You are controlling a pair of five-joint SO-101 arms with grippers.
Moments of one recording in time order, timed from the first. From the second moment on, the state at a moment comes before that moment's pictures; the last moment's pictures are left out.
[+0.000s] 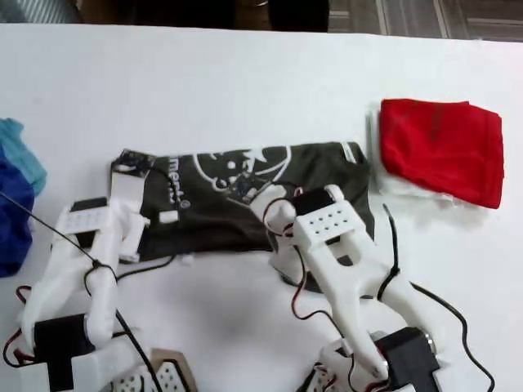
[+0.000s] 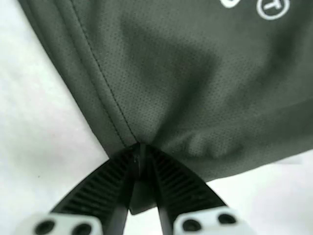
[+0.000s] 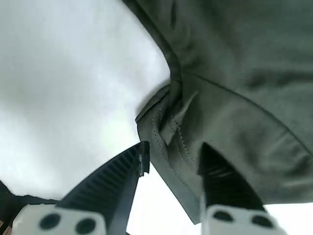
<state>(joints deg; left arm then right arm) -18.5 -12.6 53.1 51.4 -20.7 -27.6 -15.9 40.7 75.9 32.0</state>
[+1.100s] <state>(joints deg) -18.5 -12.6 53.1 51.4 -20.7 -24.2 -7.7 51.3 62.3 39.0</state>
